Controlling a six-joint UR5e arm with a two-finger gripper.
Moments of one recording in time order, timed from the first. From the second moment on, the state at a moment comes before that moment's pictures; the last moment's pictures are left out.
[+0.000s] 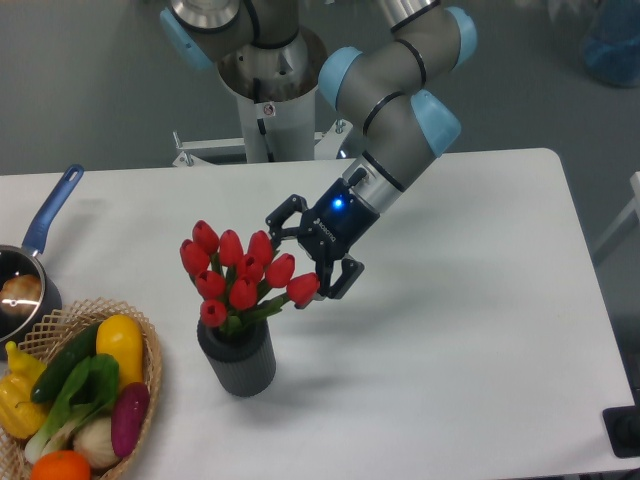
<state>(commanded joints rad) 2.65 -1.82 -1.98 -0.96 0.50 1.60</state>
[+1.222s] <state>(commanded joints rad) 2.63 -1.86 -1.97 -0.91 0.39 1.61</state>
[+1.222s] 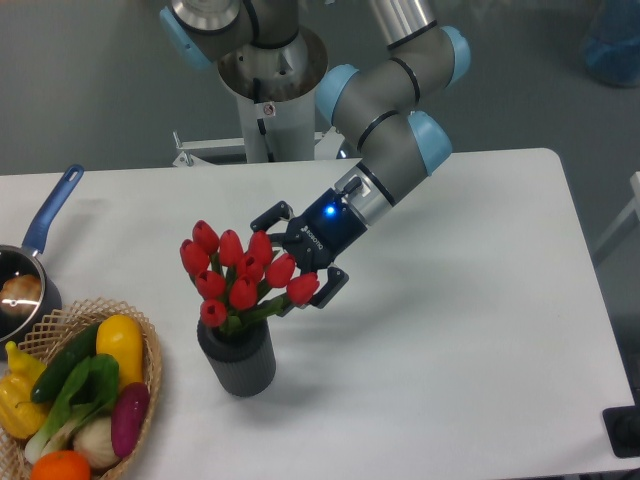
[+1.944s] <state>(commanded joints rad) 2.61 -1.91 -1.95 -0.87 0.31 1.61</state>
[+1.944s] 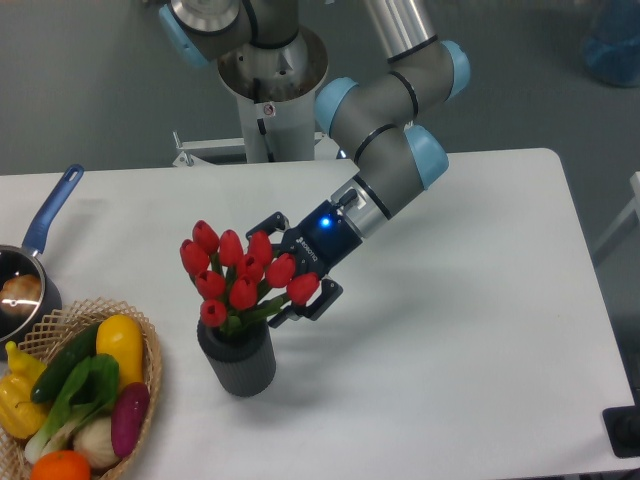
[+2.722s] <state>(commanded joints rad) 2.60 -1.92 -1.94 -0.86 0.28 1.61</state>
